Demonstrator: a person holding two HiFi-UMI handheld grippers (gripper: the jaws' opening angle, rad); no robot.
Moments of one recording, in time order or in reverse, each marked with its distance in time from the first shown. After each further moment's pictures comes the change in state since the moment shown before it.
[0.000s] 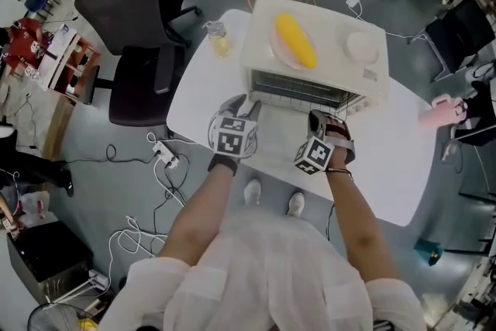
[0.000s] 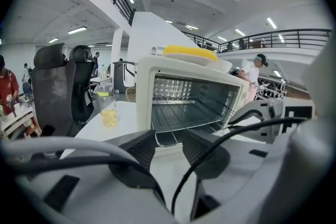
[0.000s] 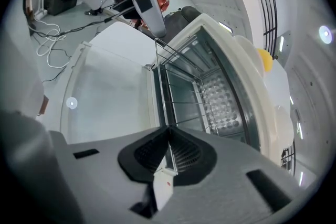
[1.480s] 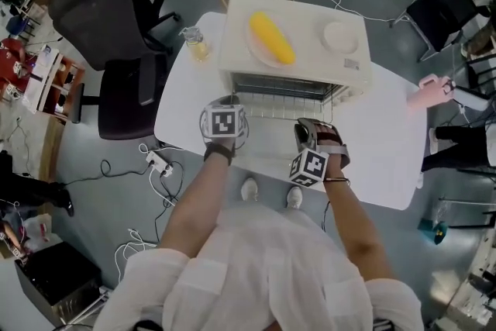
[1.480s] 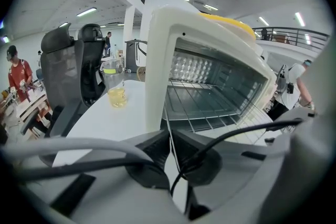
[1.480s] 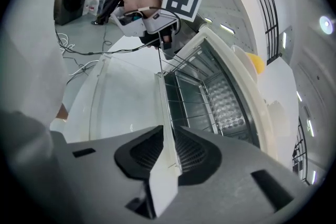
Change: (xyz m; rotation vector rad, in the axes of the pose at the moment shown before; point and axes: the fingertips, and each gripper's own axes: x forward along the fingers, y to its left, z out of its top) left arm 0.042 0.021 -0.026 -0.126 0.233 0.098; right arm -0.039 0.021 -0.004 0.013 -0.067 0.076
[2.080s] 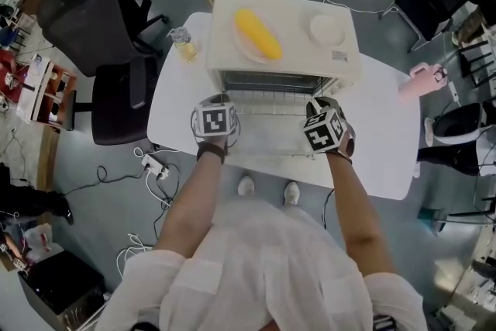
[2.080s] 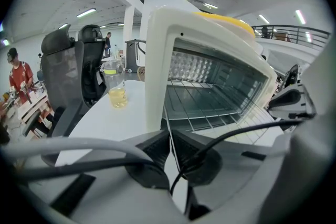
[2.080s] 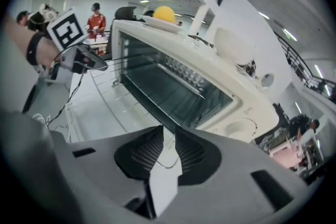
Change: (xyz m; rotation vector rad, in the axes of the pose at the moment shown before) left arm -0.002 -0.002 0.000 0.014 0.002 0.014; right arm -0.011 -0.071 -0.062 0.698 0.178 0.040
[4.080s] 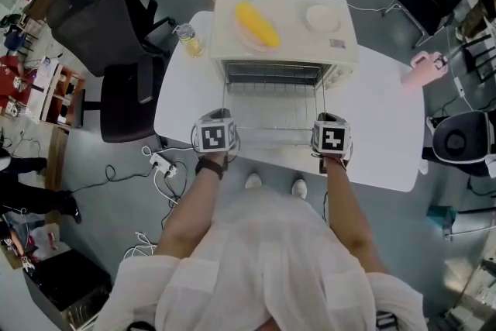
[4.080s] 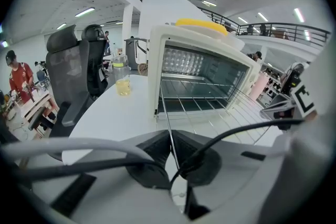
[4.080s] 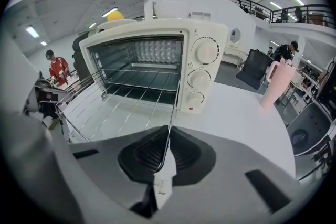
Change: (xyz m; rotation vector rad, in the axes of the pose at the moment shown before) left arm -0.056 -0.011 -0.059 0.011 0.033 -0.004; right arm -0.010 0.015 -0.093 0.560 0.028 -0.025
